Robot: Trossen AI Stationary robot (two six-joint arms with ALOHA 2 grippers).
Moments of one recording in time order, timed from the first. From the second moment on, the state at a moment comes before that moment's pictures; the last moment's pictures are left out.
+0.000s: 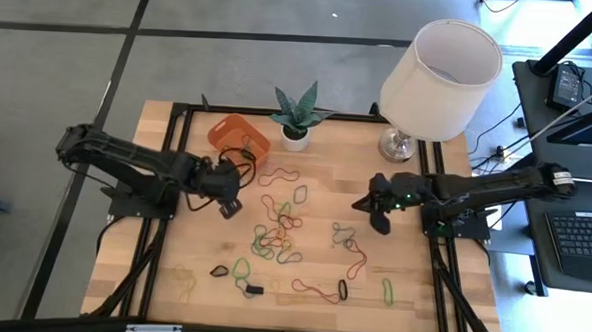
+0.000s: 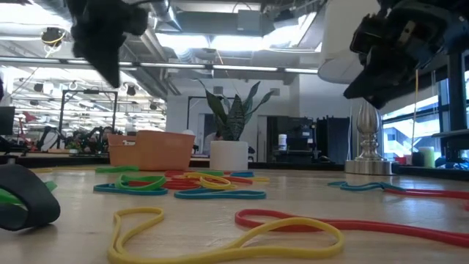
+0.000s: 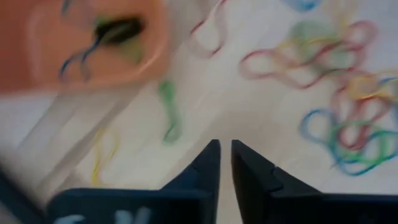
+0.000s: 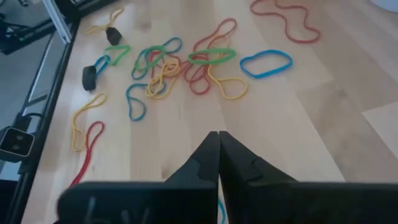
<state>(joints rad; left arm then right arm) -0.15 1.20 0.98 -1.08 -0.32 -0.86 0.05 0.88 0.42 -0.10 -0.02 0.41</state>
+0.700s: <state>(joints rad) 0.23 1.20 0.70 -1.11 -0.20 -0.72 0.05 0.87 0.42 -0.08 0.05 0.42</state>
